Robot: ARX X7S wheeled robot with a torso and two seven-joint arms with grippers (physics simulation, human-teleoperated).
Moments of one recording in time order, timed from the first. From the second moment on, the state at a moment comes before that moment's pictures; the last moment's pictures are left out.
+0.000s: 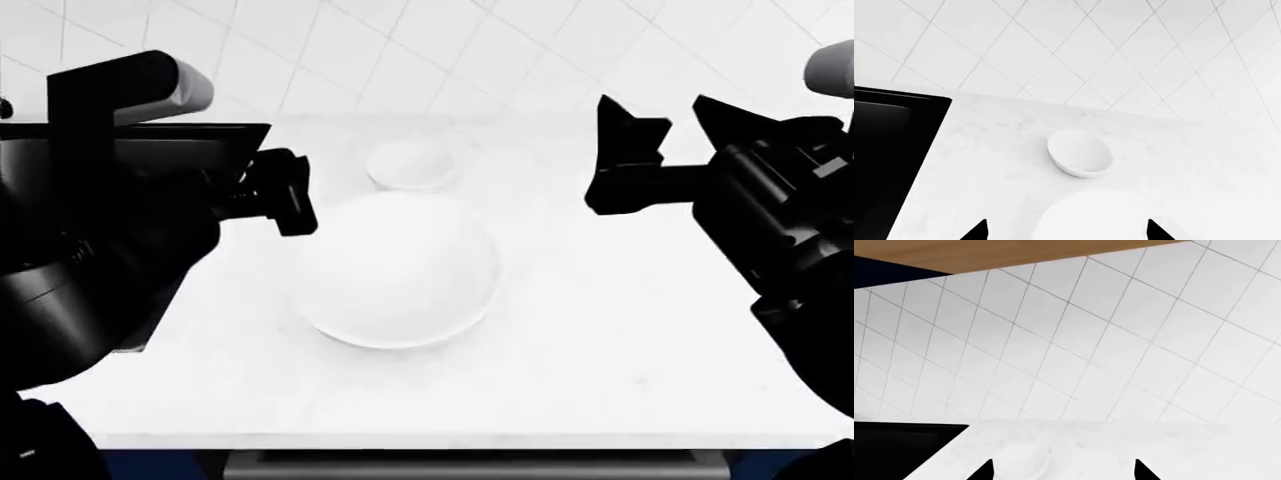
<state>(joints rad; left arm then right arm) -0.97 -0.34 -0.22 0.28 -1.70 -1.47 -1.05 0.94 0.37 0.34 -0.61 1.28 1.48 0.58</state>
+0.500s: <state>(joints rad) -0.96 -0.38 -0.19 0.28 -1.72 -1.42 -1.06 0.94 0.40 0.29 -0.59 1.28 1.43 0.58</state>
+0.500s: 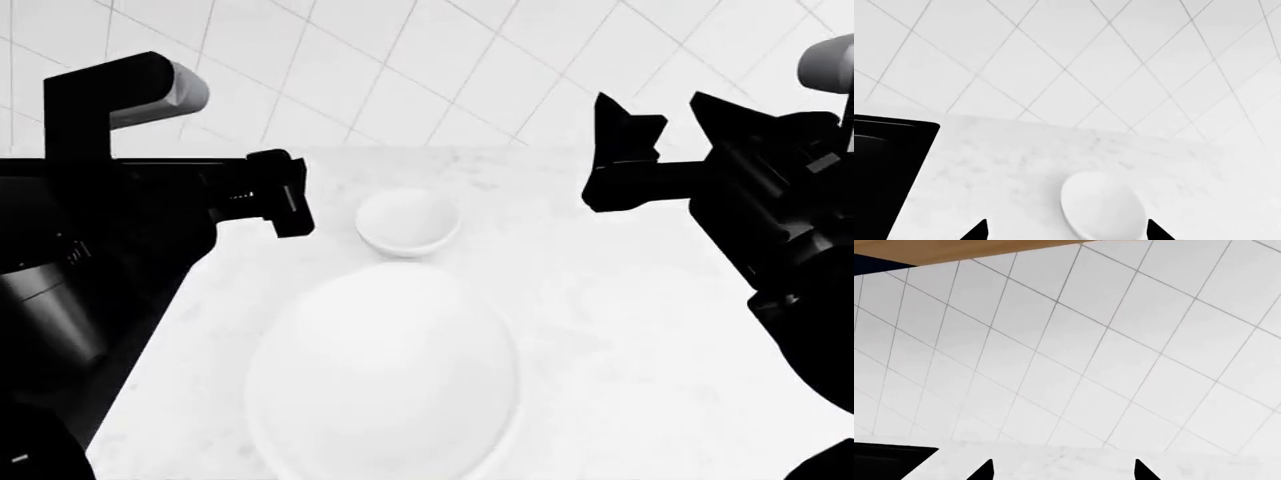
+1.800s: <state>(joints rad) -0.69 -0.39 -0.18 0.22 -2.13 -1.08 -1.41 0.94 0.44 0.17 -0.53 1.21 1.30 0.55</state>
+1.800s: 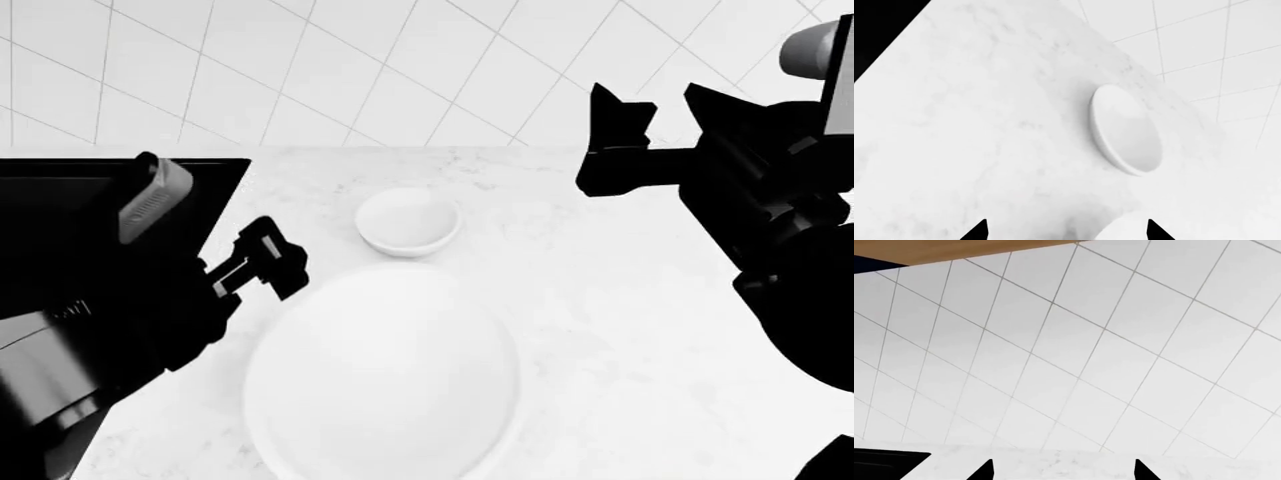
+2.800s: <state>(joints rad) -0.63 -0.44 -0.09 0.25 -2.18 -1.09 -1.36 0.94 0.47 0.15 -0.53 1.23 1.26 0.57</state>
